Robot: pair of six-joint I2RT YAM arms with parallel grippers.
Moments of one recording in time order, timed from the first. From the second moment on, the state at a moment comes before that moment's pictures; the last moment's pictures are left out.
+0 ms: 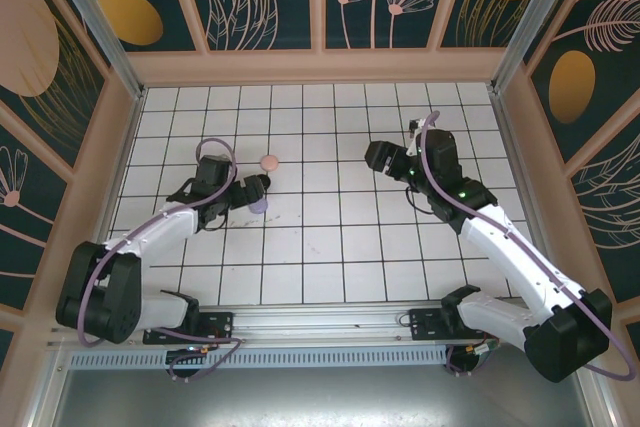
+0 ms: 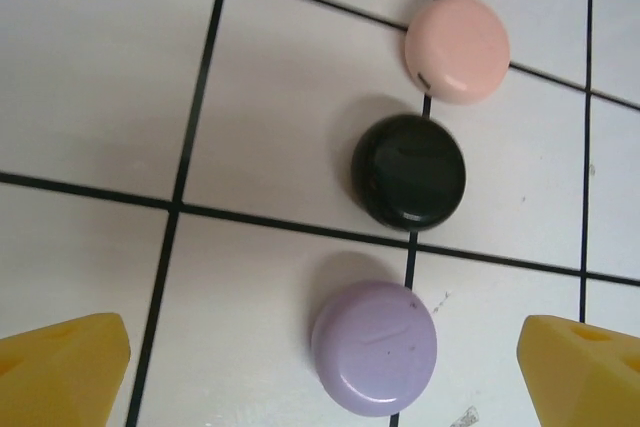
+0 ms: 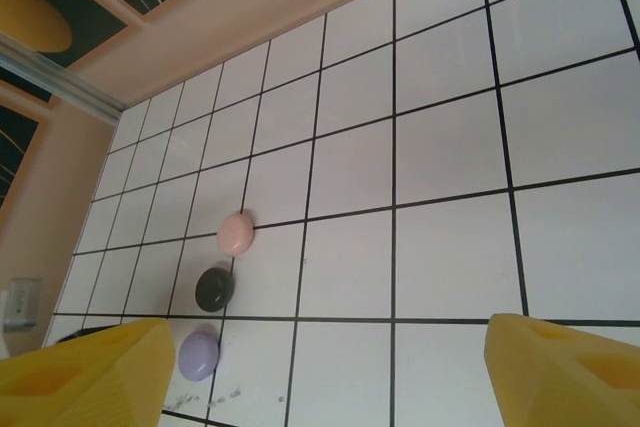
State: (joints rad) left arm -0.31 1.32 0.67 -0.24 -0.02 -0.58; right arm 0.49 1.06 0.91 -0.34 -0.04 0.64
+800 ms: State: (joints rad) left arm -0.31 1.02 0.66 0.08 -0.35 -0.17; right arm 0.30 1.14 0.98 -0.30 0.32 0.47
